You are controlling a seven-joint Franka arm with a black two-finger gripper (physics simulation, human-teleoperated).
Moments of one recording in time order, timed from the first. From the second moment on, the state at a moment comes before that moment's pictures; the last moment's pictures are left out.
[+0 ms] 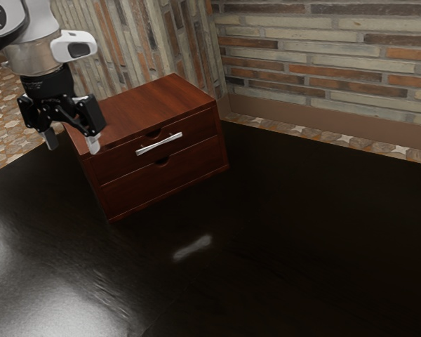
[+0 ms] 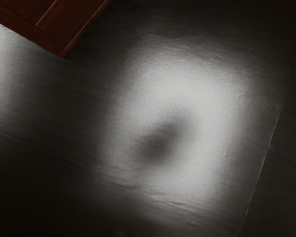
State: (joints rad) arm 0.50 -0.05 -0.23 -1.38 0.03 1.32 -0.03
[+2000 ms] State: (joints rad) arm 0.39 -0.51 -0.22 -1.98 -0.08 1.56 0.03
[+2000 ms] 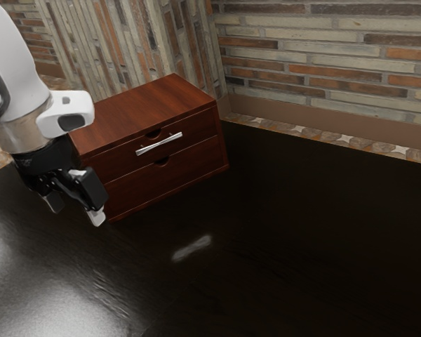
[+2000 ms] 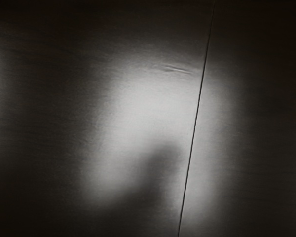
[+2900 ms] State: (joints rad) arm 0.49 -0.07 -0.34 -1.76 -0.13 2.06 0.49
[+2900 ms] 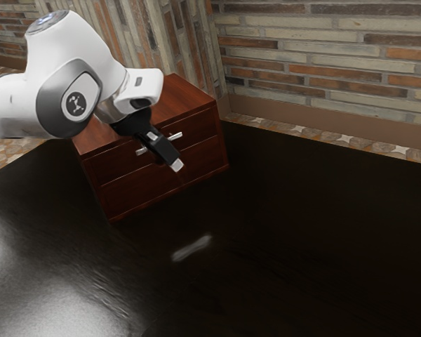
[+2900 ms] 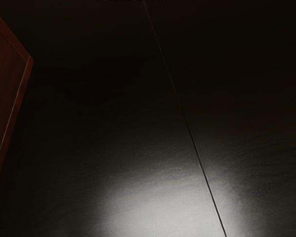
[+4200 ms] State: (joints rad) arm 0.52 0.23 -0.35 -1.52 0.19 2.11 0.60
